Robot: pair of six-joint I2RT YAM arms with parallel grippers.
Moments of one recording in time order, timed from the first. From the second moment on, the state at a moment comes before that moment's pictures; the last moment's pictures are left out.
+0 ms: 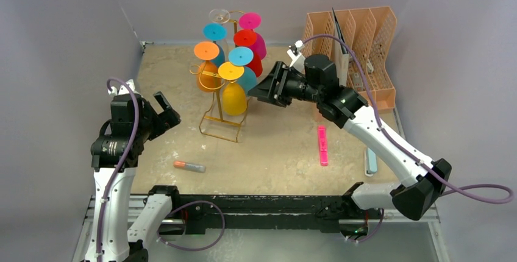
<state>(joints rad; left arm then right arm) -0.01 0.78 1.15 -1.08 -0.09 -0.54 0.67 1.29 1.33 -0.40 -0.39 0.98</state>
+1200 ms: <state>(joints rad) -0.01 0.82 1.15 -1.06 -0.05 -0.53 0.67 1.55 1.51 -0.25 -0.36 1.10</state>
